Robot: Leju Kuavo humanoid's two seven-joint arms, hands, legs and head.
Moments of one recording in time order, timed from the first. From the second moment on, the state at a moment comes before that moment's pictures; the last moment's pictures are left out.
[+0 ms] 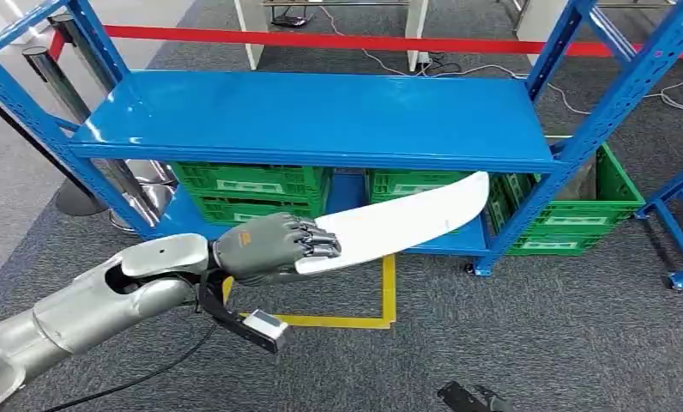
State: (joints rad) left arm -0.60 0.38 -1.02 -1.56 -0.79 0.14 -0.49; right arm -0.17 0.13 0.03 -0.23 0.78 -0.27 -0.32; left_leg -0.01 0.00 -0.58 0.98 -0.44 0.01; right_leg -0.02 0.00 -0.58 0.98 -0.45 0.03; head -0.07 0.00
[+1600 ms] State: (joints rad) left arm -0.62 0.37 -1.02 -1.56 -0.78 0.13 -0.49; right arm -0.18 0.13 0.03 -0.23 0.79 -0.26 -0.34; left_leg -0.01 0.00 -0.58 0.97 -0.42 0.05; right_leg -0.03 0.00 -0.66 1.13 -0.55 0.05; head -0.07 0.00
